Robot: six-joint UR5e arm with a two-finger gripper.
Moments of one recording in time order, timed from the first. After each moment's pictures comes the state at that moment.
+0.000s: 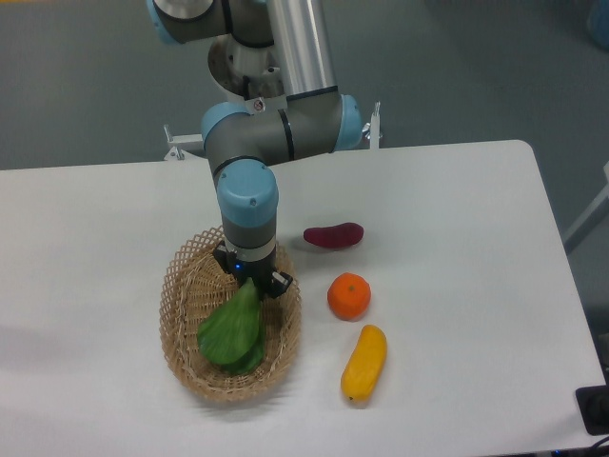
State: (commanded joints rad) arm 2.24 -1.92 -1.89 -0.84 1.52 0.79
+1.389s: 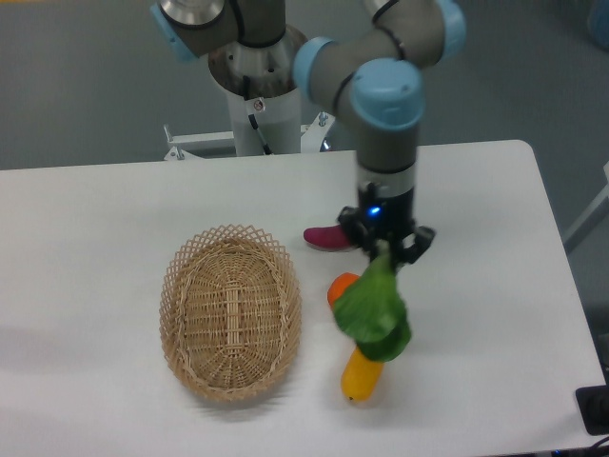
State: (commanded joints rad) arm 2.70 -1.76 -1.76 -0.94 1.45 1.25
